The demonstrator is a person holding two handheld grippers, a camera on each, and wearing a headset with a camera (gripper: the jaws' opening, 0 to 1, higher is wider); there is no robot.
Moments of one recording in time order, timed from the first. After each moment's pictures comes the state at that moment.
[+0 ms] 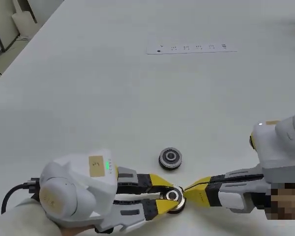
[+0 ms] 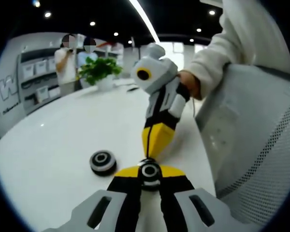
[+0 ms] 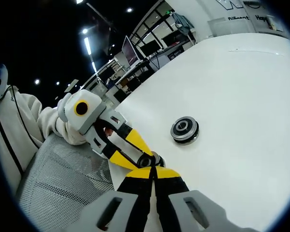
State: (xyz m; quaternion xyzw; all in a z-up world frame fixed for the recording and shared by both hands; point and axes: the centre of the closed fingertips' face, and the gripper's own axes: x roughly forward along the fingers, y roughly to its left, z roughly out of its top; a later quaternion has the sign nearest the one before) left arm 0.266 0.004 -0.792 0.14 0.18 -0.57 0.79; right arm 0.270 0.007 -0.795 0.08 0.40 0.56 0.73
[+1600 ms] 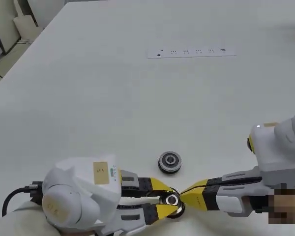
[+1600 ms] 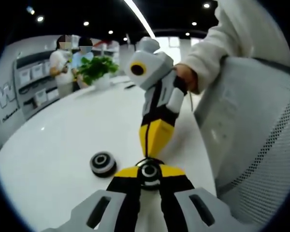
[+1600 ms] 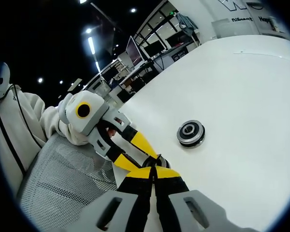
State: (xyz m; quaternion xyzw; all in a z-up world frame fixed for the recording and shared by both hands) left arm 0.265 0.003 -0.791 0.16 0.19 -0.57 0.78; right arm 0.267 0.011 -0.789 0.08 0.39 0.57 0.72
